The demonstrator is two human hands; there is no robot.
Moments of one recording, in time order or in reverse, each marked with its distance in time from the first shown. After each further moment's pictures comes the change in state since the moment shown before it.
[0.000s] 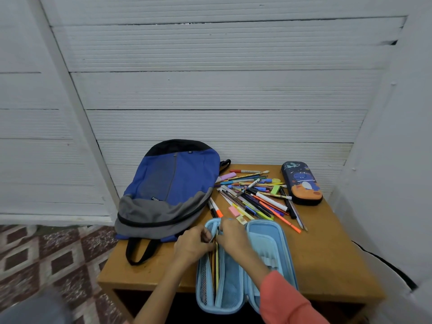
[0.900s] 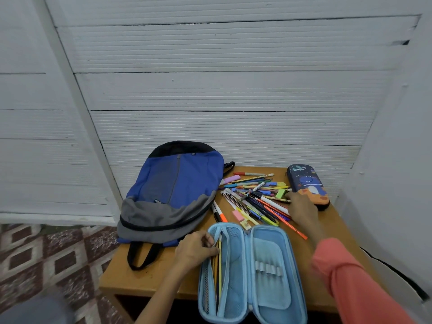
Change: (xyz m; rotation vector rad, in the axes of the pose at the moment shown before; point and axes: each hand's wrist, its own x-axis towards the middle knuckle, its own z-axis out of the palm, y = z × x) left_hand 0.007 -0.007 -0.001 -0.044 -0.037 -0.014; right_hand 0.061 0.148 -0.097 -0.234 0.210 0.257
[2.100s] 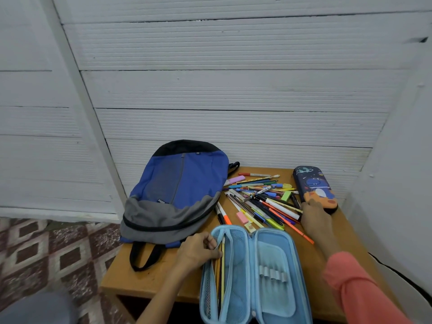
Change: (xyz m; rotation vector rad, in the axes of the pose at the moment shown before) left_hand 0.008 -0.008 0.002 -0.107 -0.039 -0.021; right_hand -0.003 0.024 0.014 -0.183 -0.022 -0.020
